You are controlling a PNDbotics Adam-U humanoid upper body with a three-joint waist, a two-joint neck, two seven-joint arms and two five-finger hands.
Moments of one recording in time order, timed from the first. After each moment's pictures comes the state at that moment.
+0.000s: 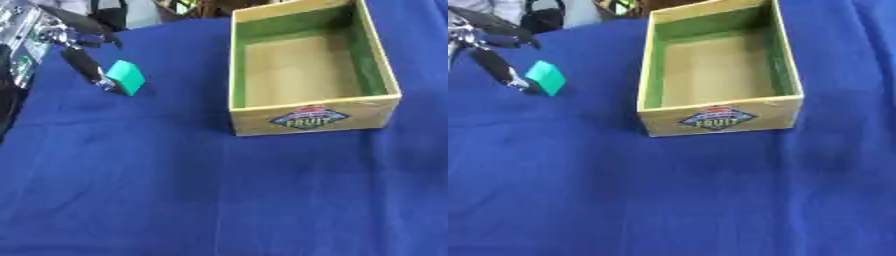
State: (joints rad) left arm -1.03 0.81 -0.14 -1.11 -1.16 -0.28 -0.80; right arm -0.40 -0.72 -0.11 -1.98 0.25 0.05 -0.40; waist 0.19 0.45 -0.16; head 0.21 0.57
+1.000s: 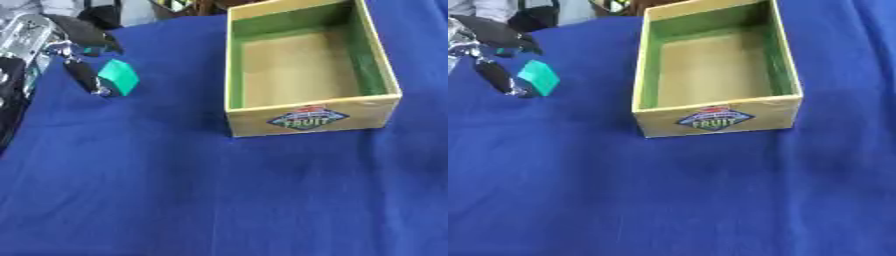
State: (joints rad) left arm -1.03 0.80 -0.14 -1.05 -1.29 -0.38 -0.65; right arm -0.40 -0.72 -0.11 -1.98 0.24 0.05 -0.40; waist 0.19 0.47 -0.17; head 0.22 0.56
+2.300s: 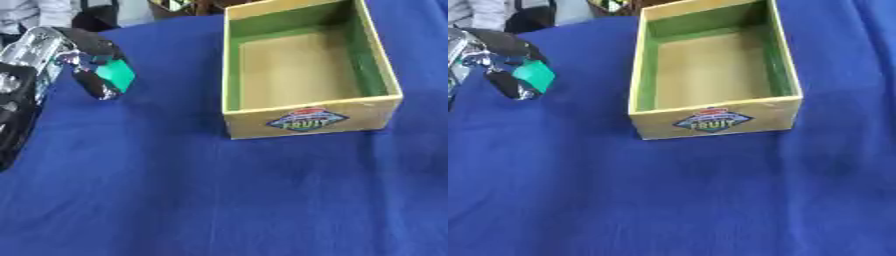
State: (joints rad) left arm -1.05 0.77 -0.13 -0.98 -1.28 -0.35 -0.63; right arm -0.41 -0.71 -0.10 -1.98 0.23 0.05 -0.39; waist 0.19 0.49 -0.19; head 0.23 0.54
